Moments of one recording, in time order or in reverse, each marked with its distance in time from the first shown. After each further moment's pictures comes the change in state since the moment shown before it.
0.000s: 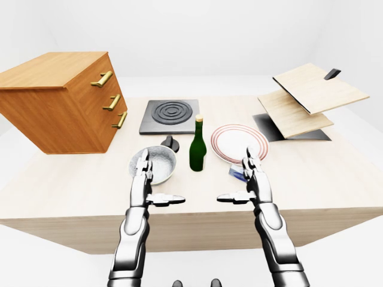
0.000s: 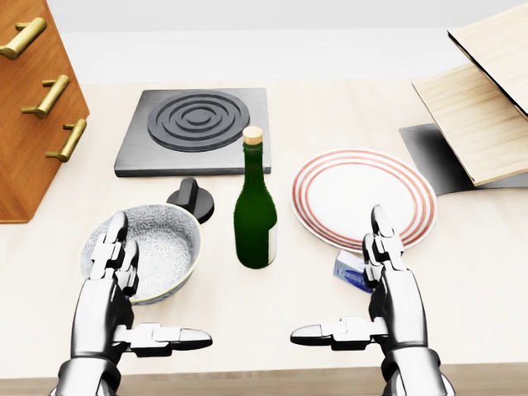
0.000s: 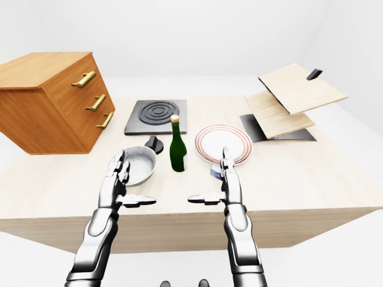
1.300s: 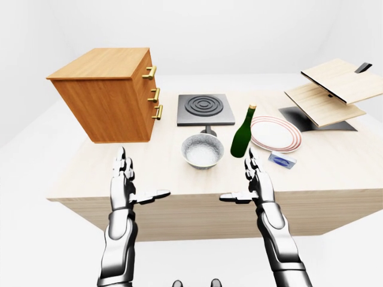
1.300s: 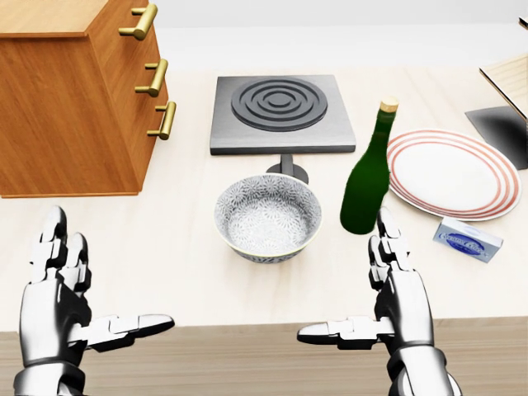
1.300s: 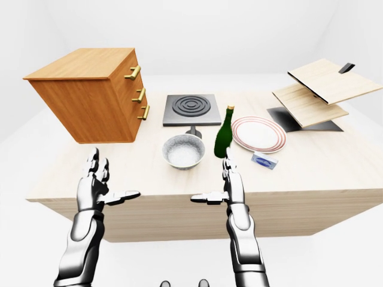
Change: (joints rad) left arm 0.029 0.013 0.096 -0.073 -0.076 -0.041 0.048; right arm -0.009 -0.009 -0.030 0.021 0.019 0.002 0.016
